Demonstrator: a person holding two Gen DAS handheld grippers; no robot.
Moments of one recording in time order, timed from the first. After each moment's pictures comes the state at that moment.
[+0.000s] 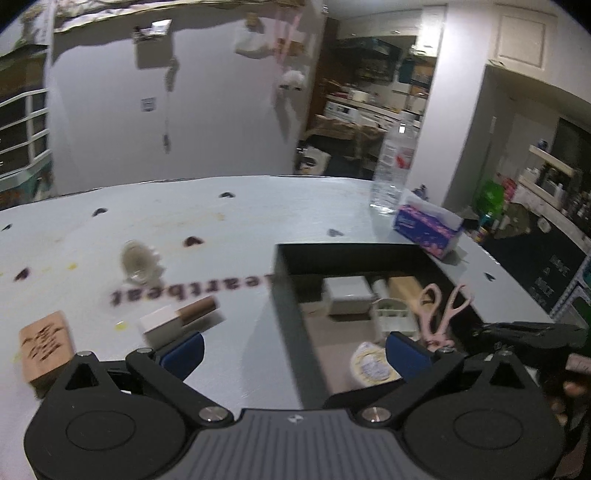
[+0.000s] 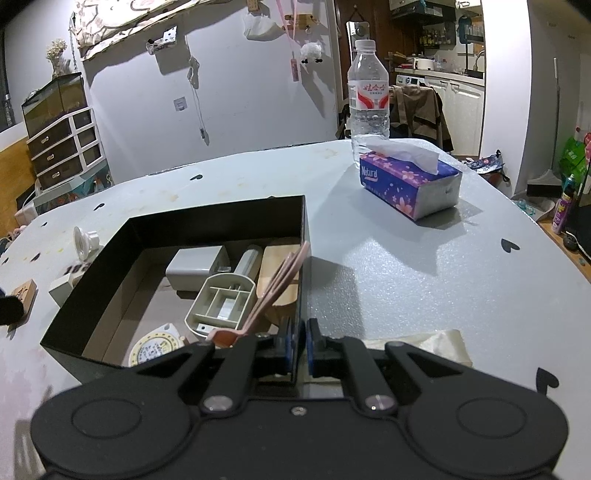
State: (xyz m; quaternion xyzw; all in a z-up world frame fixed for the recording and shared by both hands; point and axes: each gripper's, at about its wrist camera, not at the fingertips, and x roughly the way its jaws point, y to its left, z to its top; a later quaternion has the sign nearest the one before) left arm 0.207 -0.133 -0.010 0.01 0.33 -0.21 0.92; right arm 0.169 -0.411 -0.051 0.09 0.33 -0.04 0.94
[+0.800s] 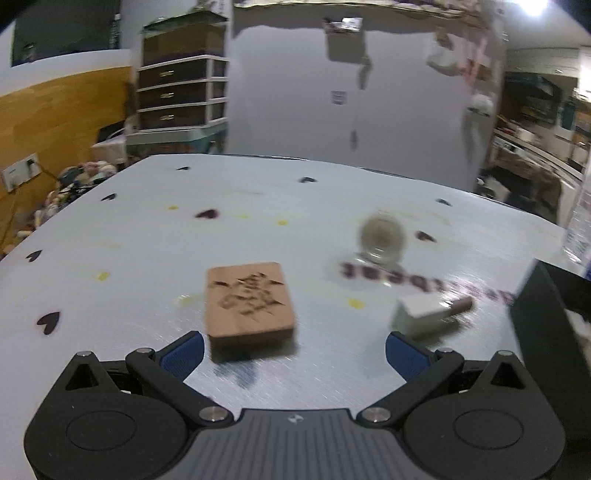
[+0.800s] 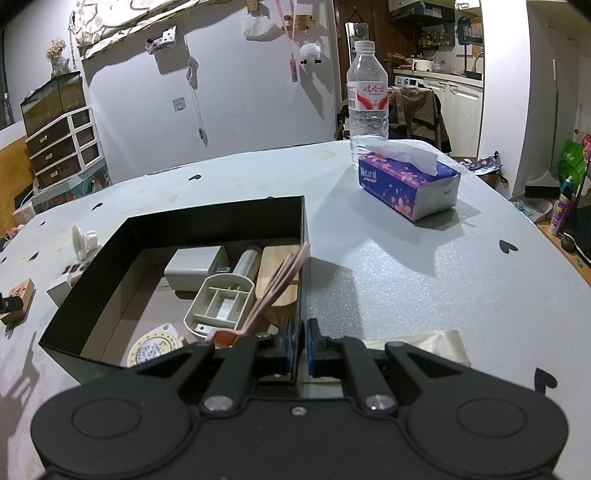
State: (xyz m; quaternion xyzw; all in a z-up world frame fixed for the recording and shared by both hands) left arm 0.242 -0.014 -0.060 -0.04 0.33 0.06 0.94; right arm 0.168 -0.411 -0.049 0.08 0.33 -0.04 0.94
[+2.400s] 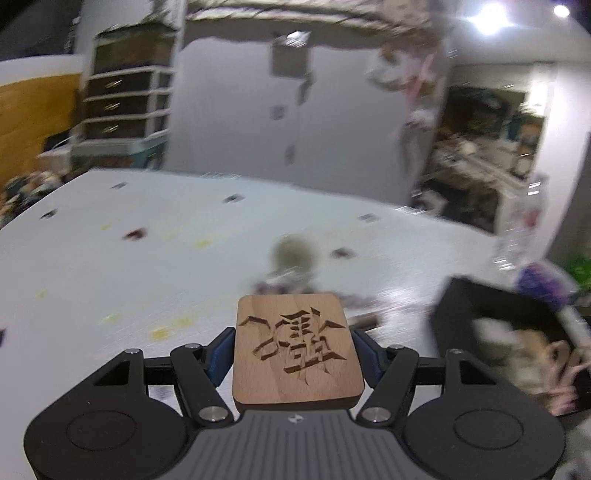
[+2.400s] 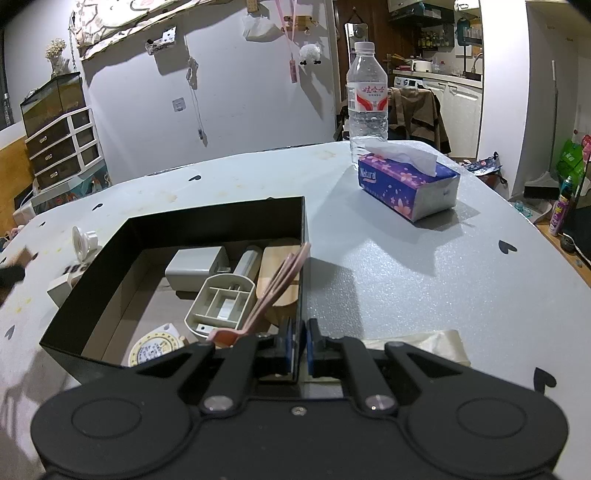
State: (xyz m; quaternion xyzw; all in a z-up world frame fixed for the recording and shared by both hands) left arm 0.226 -0.054 -0.033 -0.07 0.29 -0.06 0.95; right arm 0.167 -0.407 -0.050 0.08 0.33 -0.04 0.94
